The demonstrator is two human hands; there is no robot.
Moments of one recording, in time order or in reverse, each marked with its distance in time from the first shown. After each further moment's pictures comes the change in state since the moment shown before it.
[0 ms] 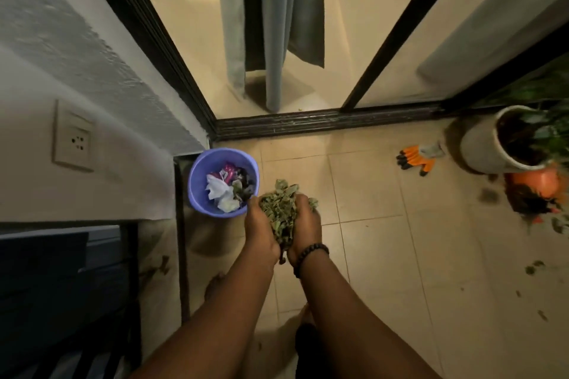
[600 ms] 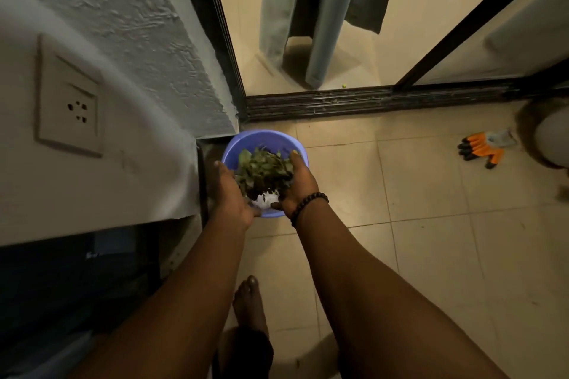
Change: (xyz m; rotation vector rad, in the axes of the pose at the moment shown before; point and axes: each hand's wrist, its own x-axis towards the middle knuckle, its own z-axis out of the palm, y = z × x) left_hand -0.076 0.219 -0.017 0.152 0.191 0.109; right_hand 0.198 0.087 0.140 0.222 -0.169 0.217
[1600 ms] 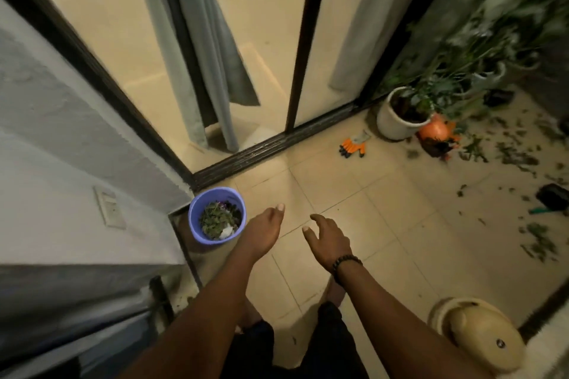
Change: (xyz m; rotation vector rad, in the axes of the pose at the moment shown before) left_hand -0.384 -0.042 0.056 1.539 -0.504 0.545; right_hand -0.374 0.007 -0.163 -1.186 0.540 -0.563
